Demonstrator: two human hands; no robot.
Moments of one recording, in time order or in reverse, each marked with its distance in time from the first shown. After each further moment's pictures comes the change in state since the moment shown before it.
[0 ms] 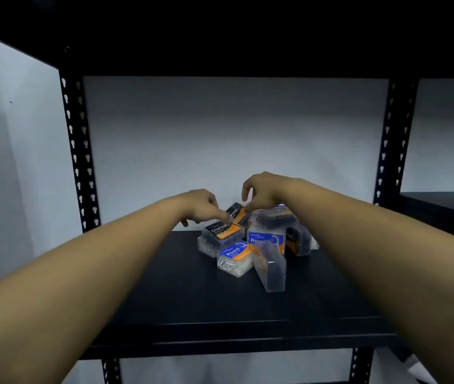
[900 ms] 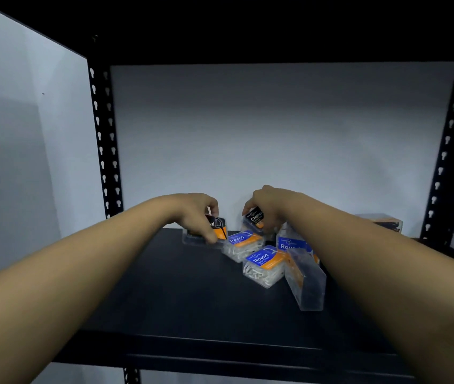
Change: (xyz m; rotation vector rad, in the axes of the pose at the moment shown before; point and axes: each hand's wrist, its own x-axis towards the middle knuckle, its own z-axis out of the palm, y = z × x) left_hand -0.003 -0.058 -0.015 0.174 -0.061 0.027; right_hand 0.059 -0.022 0.051 -0.286 -0.070 -0.189
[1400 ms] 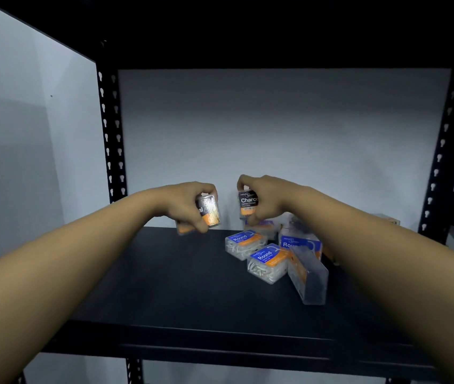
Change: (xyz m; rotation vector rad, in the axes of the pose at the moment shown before) left_hand -0.027 -0.025 -0.019 -0.194 0.082 0.170; right_hand -0.023 -0.016 -0.031 0.259 0.181 -0.085
